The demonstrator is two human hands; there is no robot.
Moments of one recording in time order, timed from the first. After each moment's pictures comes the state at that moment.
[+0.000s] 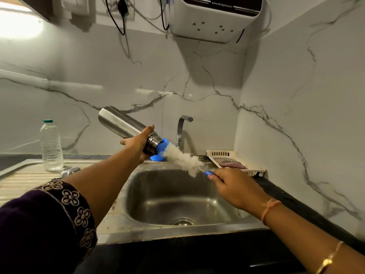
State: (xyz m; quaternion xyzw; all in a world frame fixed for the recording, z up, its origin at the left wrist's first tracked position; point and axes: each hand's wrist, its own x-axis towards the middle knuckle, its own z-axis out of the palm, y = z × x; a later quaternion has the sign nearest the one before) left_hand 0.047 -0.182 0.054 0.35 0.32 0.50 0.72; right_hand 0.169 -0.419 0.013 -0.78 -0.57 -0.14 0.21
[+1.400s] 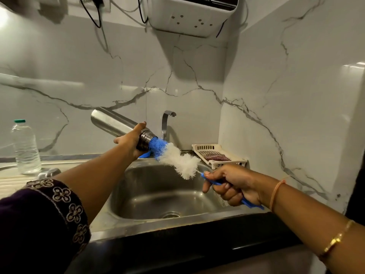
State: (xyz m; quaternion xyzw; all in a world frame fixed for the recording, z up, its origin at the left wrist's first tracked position) left_hand 0.077 -0.185 0.048 0.35 0.30 0.48 0.75; right_hand 0.168 -0.462 0.041 -0.73 -0.32 0.43 0.43
